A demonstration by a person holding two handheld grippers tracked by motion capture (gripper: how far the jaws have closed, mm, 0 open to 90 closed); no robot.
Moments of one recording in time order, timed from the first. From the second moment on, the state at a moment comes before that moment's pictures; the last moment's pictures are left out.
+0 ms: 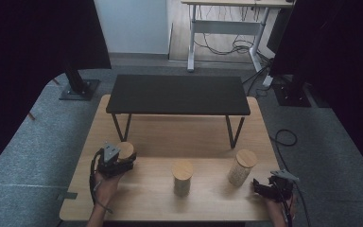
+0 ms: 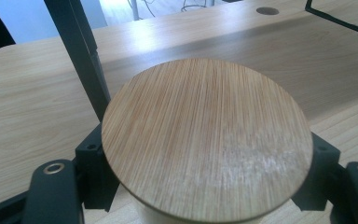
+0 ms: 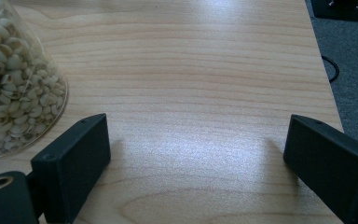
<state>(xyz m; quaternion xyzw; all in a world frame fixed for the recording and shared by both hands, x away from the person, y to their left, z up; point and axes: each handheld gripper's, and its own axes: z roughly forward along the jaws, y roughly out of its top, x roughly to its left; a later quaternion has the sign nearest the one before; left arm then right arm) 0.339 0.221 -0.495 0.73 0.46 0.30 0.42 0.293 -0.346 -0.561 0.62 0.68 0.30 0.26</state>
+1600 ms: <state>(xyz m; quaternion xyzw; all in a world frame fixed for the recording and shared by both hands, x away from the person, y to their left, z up) 0.340 0.218 -0.474 0.73 0.45 0.30 0.42 0.293 -0.346 -0.561 0.62 0.68 0.30 0.26</state>
